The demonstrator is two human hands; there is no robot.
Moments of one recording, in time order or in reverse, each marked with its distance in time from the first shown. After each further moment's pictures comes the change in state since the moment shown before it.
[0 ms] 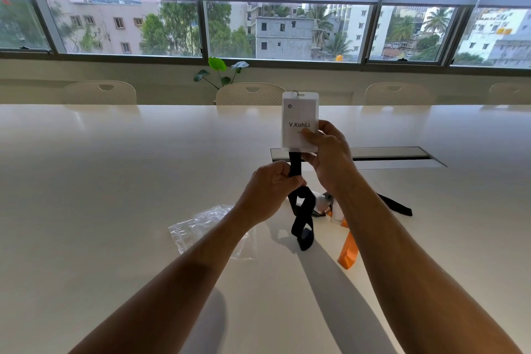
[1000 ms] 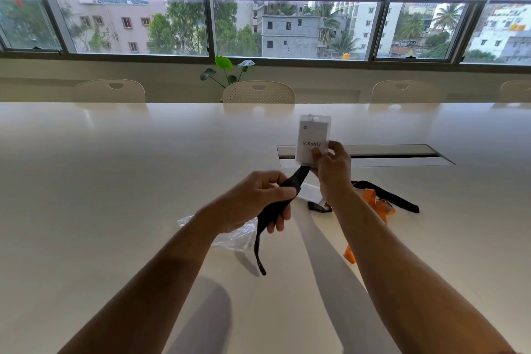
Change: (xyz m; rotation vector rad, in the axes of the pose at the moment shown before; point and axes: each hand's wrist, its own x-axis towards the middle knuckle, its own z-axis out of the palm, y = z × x) left_hand -0.039 0.020 -0.050 -0.308 -0.456 -0.254; right_hand 0.008 0.057 -0.018 -0.127 0.266 0.004
